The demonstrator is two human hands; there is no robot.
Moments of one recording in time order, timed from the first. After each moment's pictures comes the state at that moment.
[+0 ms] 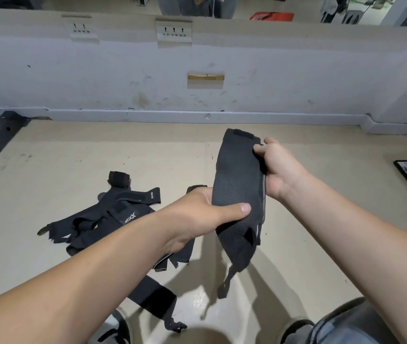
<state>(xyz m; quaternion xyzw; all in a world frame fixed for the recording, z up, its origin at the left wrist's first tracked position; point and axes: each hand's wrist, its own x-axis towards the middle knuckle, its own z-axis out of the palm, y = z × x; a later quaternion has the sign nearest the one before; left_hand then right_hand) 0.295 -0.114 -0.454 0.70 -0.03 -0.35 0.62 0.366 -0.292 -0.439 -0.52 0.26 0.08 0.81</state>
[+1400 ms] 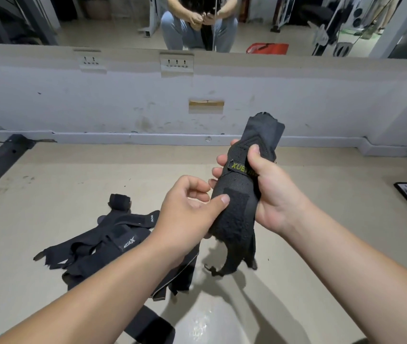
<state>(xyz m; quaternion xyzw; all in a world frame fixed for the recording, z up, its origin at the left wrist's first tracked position) 0.313 -0.116 -0.434 0.72 0.05 -0.04 0.69 0.348 -0.267 -0.405 -0.46 0.11 0.11 0.88</state>
